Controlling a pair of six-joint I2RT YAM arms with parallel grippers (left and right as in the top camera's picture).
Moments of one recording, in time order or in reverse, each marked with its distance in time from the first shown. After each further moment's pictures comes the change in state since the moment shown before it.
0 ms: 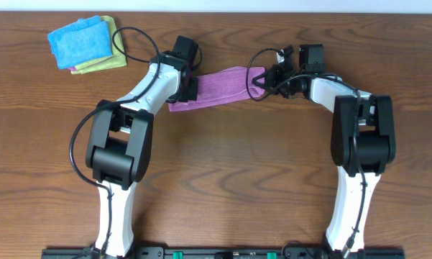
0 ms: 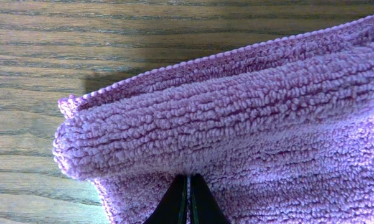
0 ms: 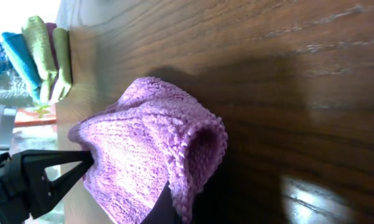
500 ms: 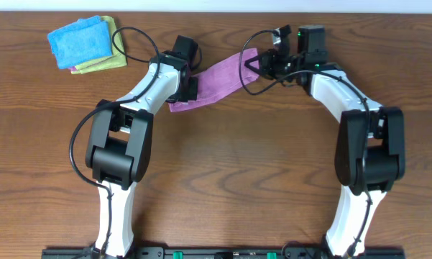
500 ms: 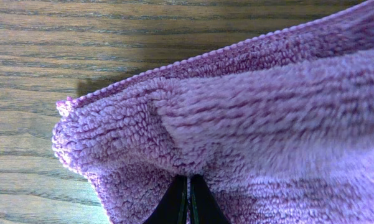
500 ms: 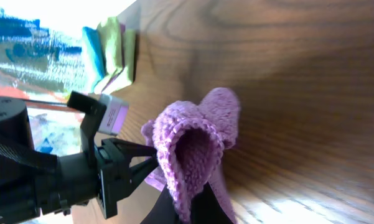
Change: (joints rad) left arm 0.002 0.000 0.000 0.000 0.007 0.000; right arm 0.070 -0.182 0.000 0.002 -0.012 0.005
